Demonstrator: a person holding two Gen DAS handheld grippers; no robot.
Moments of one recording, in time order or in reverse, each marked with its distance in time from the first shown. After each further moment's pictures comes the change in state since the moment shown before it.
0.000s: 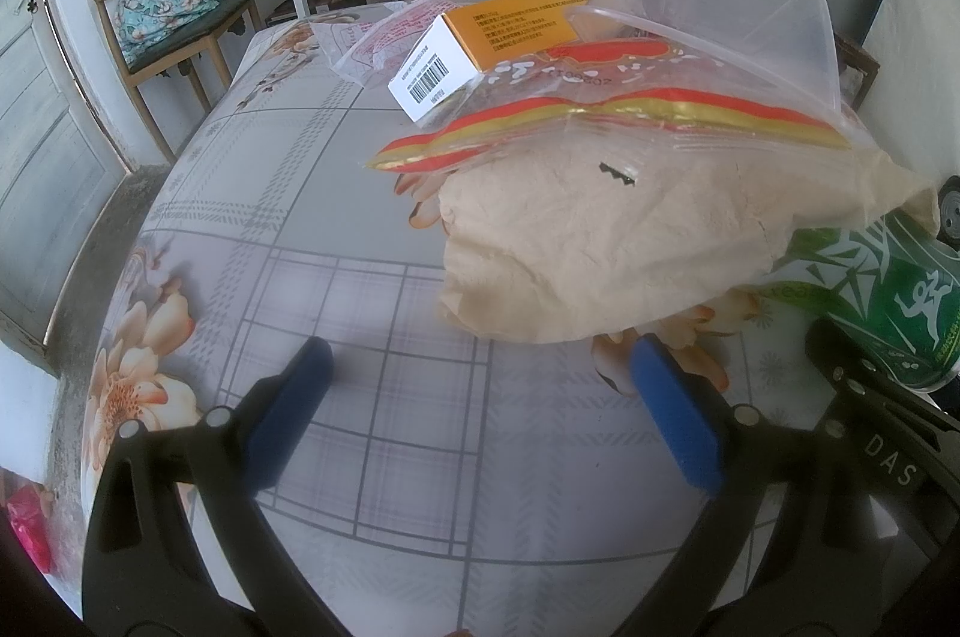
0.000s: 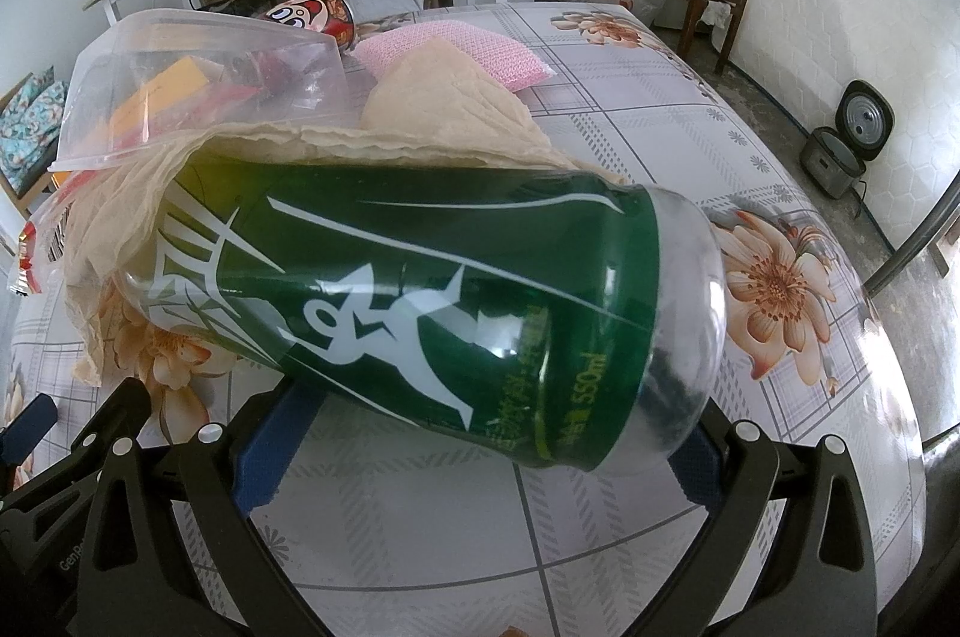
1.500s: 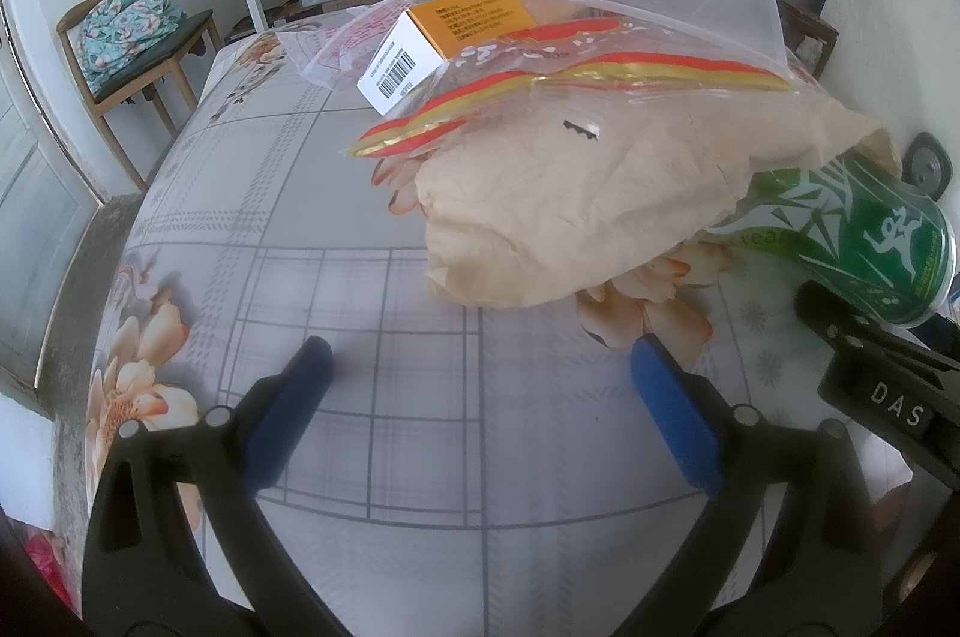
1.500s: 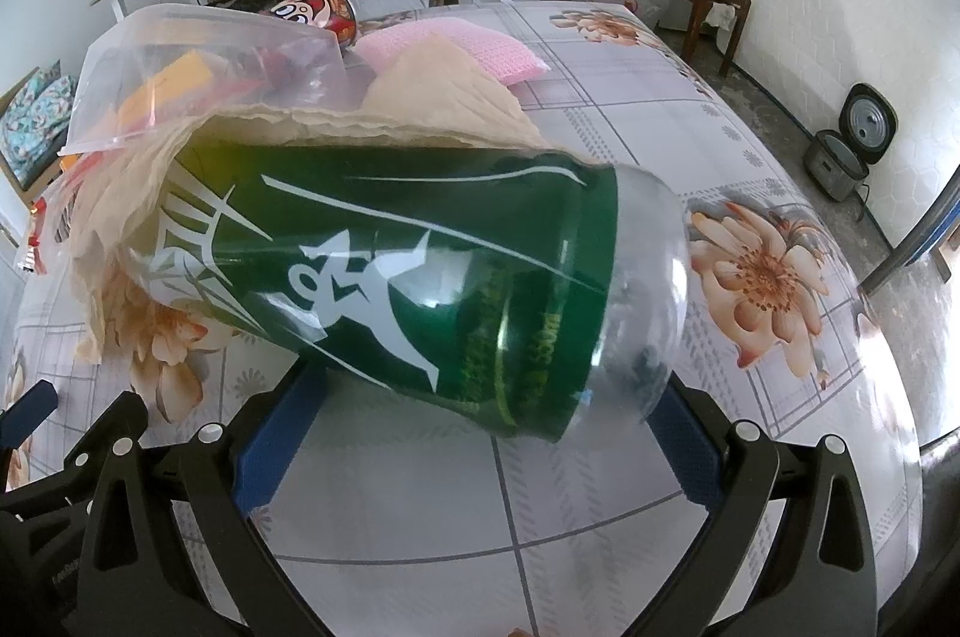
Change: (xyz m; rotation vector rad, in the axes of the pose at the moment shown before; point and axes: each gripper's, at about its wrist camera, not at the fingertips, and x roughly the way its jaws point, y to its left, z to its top) left arm -0.015 0.003 -0.013 0.091 -0.001 -0.071; right arm -0.006 -0.004 -0.008 -0.005 0.000 0.005
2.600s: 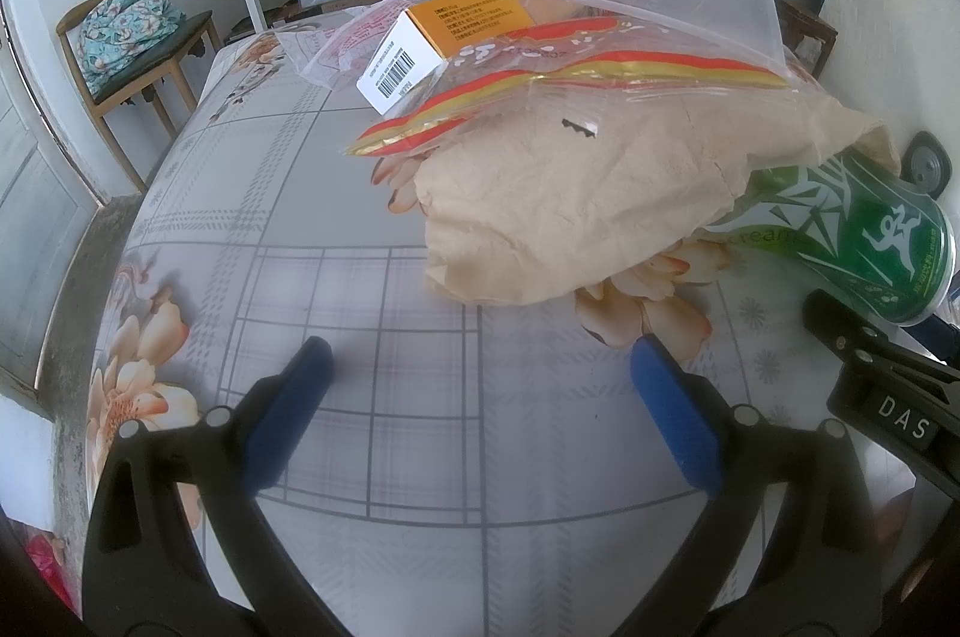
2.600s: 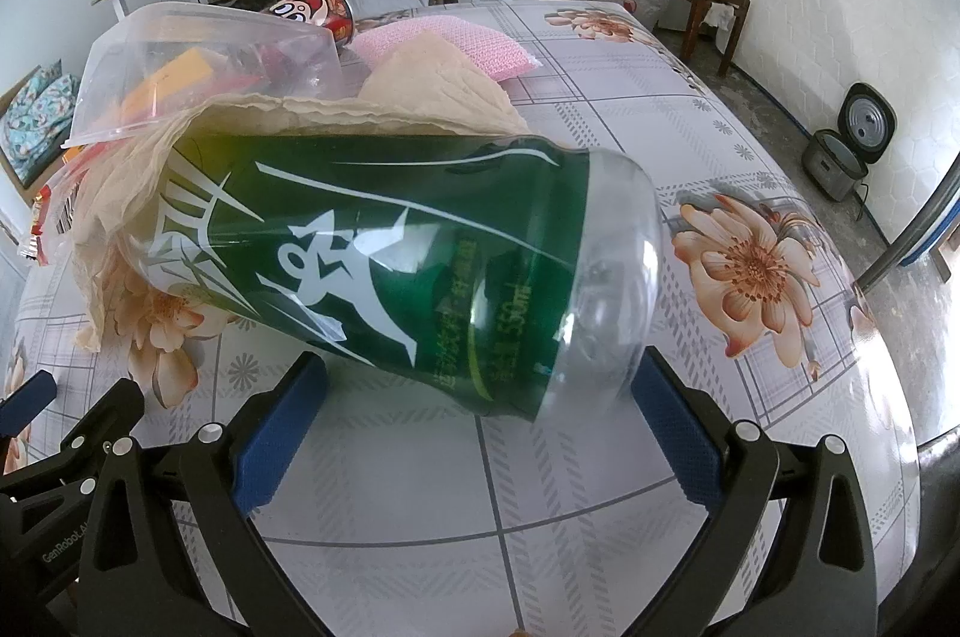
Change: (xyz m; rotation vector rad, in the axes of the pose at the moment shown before) left arm 0.000 0.001 0.000 -0.002 -0.001 -0.002; right arm 0.002 0.003 0.003 0.000 -0.001 0.001
